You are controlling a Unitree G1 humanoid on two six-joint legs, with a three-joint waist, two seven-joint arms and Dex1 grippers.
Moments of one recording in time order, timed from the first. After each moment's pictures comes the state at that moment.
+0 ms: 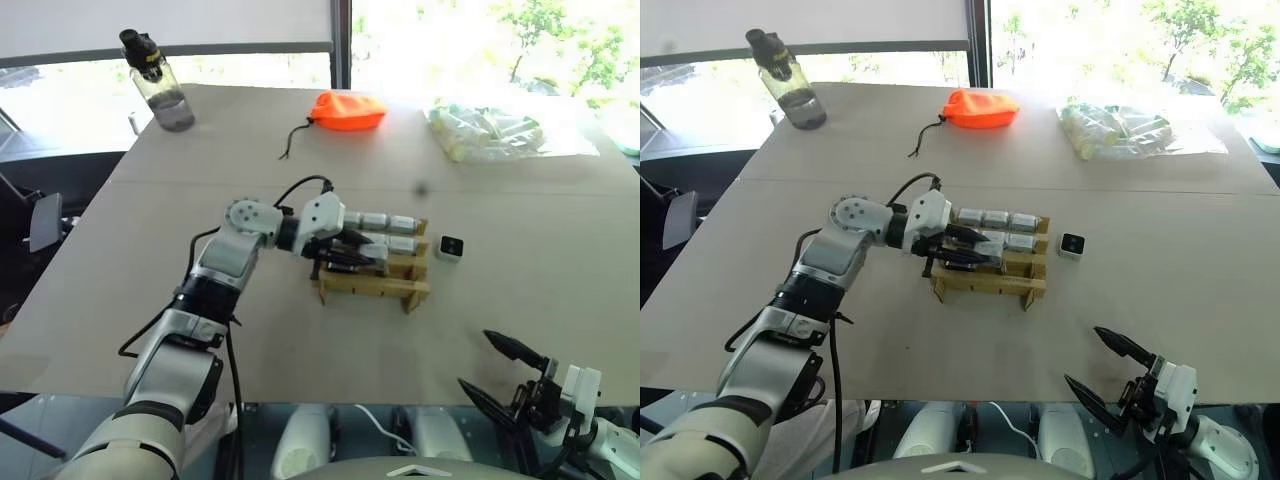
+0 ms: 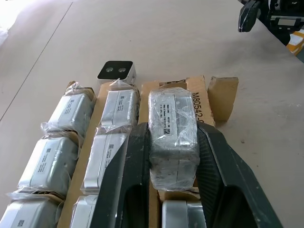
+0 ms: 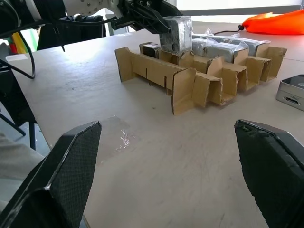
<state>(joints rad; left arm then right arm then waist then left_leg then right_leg) -0.75 0.48 -0.28 0.37 -0.20 0.04 -1.42 0.52 -0.42 -0.08 -0.11 0.59 -0.47 1.13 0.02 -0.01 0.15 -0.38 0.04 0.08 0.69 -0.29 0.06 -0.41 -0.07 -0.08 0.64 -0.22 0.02</state>
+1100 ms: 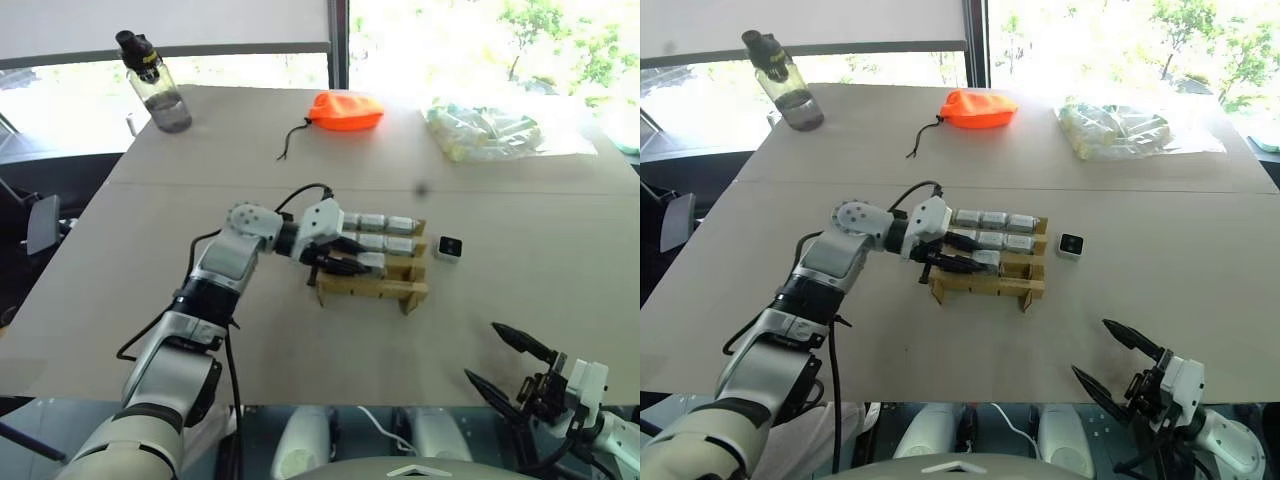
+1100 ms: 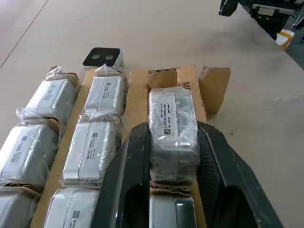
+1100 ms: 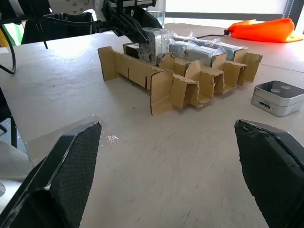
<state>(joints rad) -0.73 0.48 -0.30 0.39 -0.15 0.07 -1.44 0.49 -0.42 -0.12 -0.08 0.58 -0.49 1.13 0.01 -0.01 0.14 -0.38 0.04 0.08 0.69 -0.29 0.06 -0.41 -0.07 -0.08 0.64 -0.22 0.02</state>
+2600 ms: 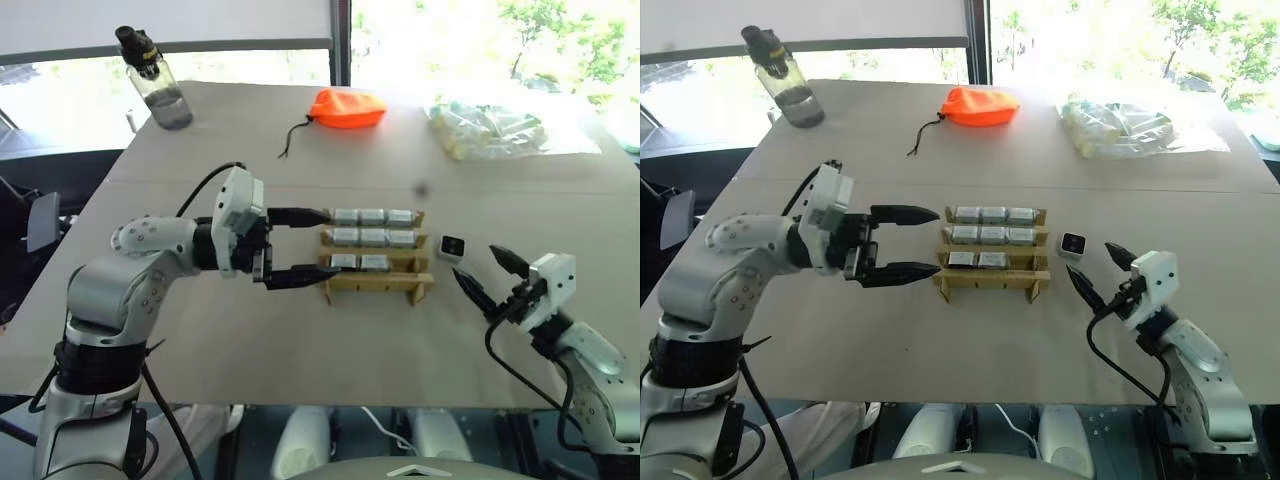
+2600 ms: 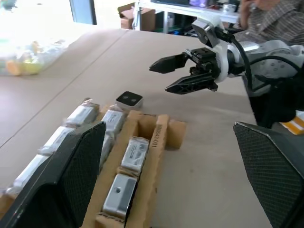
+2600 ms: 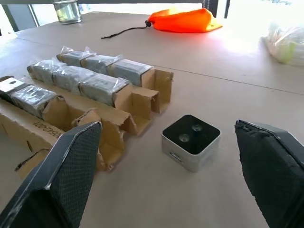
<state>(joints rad) -0.38 0.76 0.12 -0.37 -0.63 0.66 -1.17 0.09 -0.42 -0.11 -0.31 0.47 0.20 0.50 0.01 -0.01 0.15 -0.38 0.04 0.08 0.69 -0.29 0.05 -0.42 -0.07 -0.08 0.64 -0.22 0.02</state>
